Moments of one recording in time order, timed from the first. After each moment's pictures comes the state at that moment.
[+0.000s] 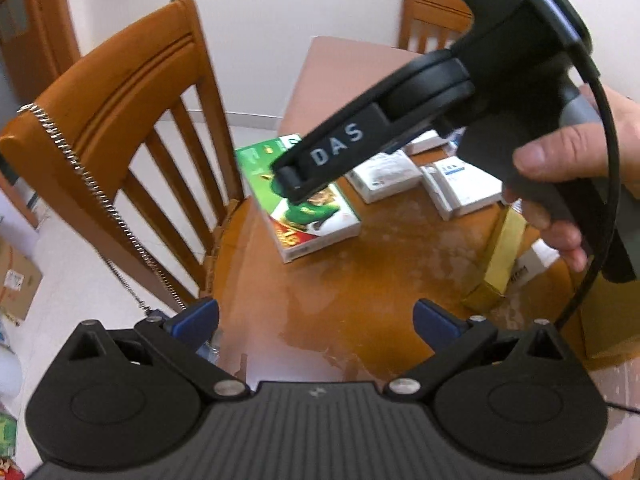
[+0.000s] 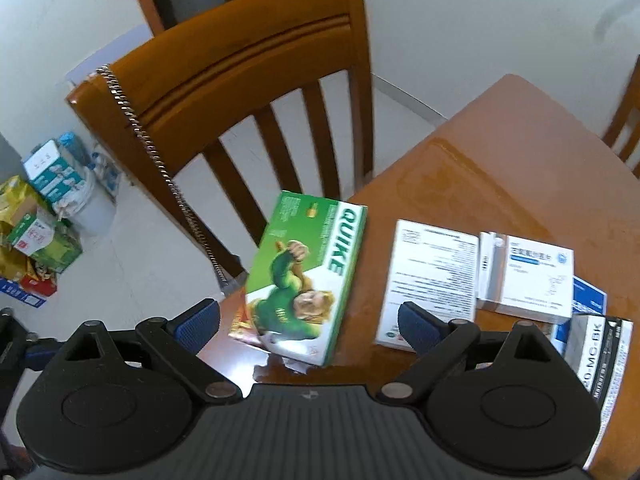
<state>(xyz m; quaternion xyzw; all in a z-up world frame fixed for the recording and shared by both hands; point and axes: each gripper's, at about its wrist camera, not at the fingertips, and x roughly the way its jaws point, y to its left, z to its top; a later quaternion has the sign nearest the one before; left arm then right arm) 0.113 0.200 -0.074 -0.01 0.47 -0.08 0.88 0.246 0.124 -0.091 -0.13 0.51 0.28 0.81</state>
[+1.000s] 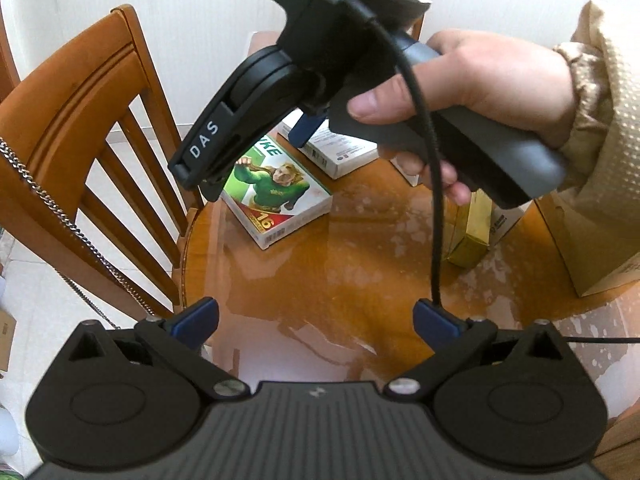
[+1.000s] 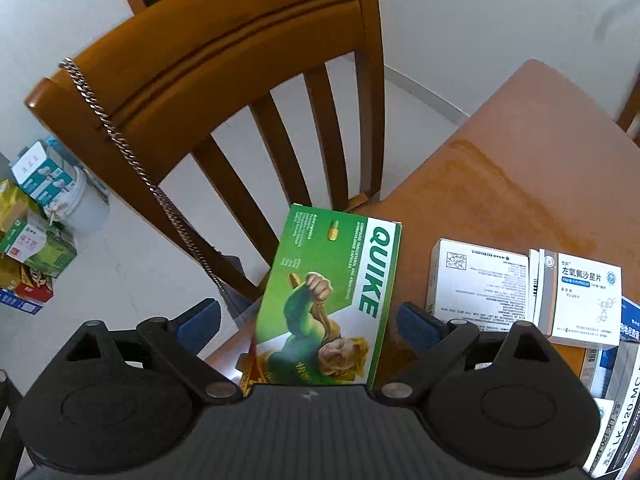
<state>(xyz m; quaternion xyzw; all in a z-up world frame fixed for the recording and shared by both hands) 0.108 0.211 -0.094 0.03 0.47 -0.17 0.87 0.280 0.165 -0.130 -0.12 0.53 0.26 0.80</state>
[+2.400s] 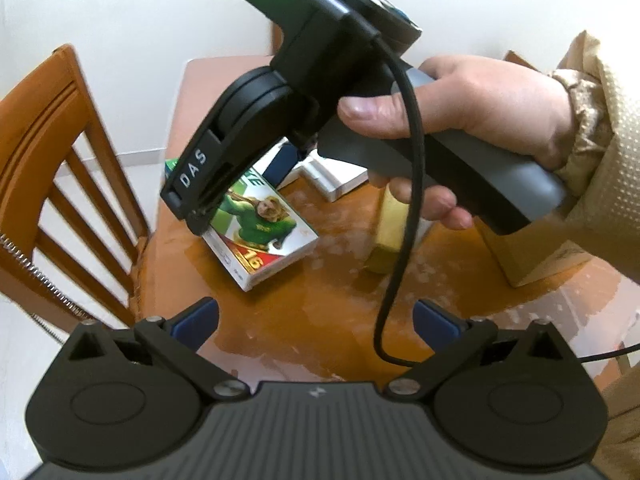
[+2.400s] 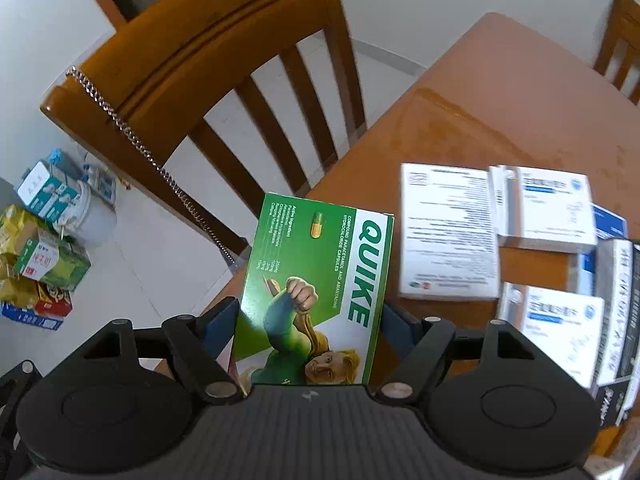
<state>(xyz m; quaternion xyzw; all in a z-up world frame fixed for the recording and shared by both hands) 0.086 0.183 -0.063 0.04 0.43 -0.26 0.86 0.248 0.109 -0.105 -0.06 0.56 0.23 0.79</state>
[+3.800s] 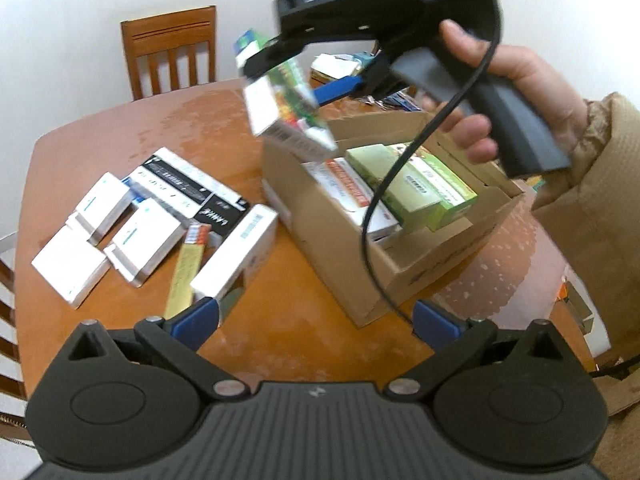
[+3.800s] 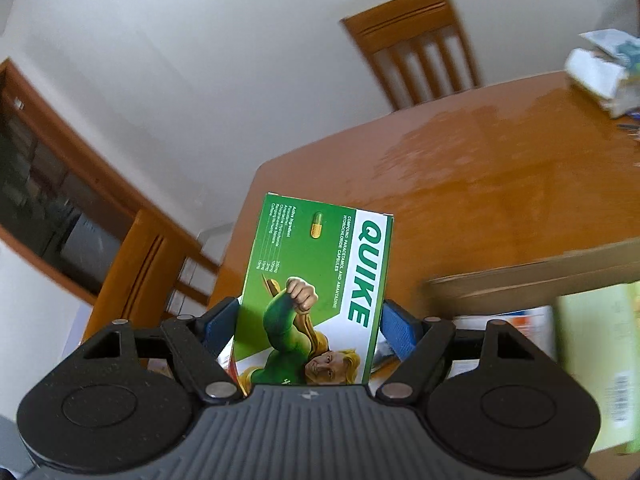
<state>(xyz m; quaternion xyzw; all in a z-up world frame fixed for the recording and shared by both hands) 0.072 0.024 -0.029 0.11 0.41 -0.40 0.81 0.154 -0.208 0.000 0.25 0.38 0.07 0.89</state>
